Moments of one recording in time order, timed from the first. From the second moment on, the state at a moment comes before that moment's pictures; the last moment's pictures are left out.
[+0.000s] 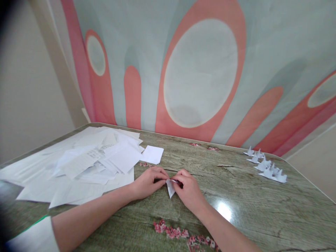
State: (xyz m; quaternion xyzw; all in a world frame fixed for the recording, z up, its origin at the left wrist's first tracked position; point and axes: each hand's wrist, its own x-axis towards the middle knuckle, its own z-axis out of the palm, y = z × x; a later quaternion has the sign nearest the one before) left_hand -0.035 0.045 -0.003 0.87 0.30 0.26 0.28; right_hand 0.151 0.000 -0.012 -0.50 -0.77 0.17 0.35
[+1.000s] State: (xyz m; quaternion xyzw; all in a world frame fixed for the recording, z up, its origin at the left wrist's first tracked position) left_hand -0.027 0.046 -0.003 0.88 0.33 0.25 0.23; right_hand 0.157 0.002 -0.017 -0.53 -0.75 0.21 0.33
